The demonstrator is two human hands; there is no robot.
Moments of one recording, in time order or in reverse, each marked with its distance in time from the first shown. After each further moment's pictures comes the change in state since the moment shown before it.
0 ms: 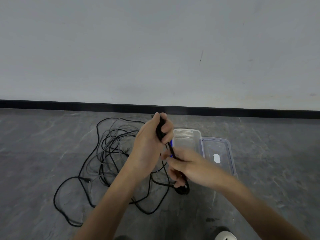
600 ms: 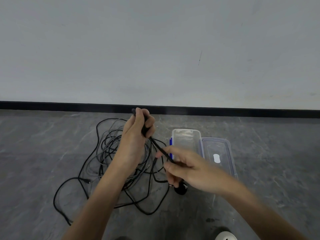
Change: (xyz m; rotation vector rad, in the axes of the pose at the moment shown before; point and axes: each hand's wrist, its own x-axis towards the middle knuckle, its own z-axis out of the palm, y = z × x) left_hand 0.010 0.006 -0.025 0.213 0.167 0.151; right_hand -0.015 -0.010 0.000 -0.057 0.018 -0.102
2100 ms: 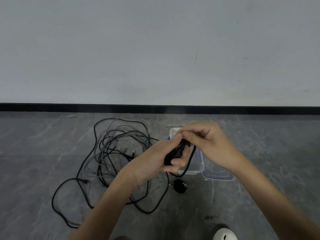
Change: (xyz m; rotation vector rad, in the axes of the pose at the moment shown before) left_hand -0.024 -0.012 0.022 0.190 -0.690 -0.421; right_hand 0.010 0.008 -0.048 -0.024 0.366 -0.350
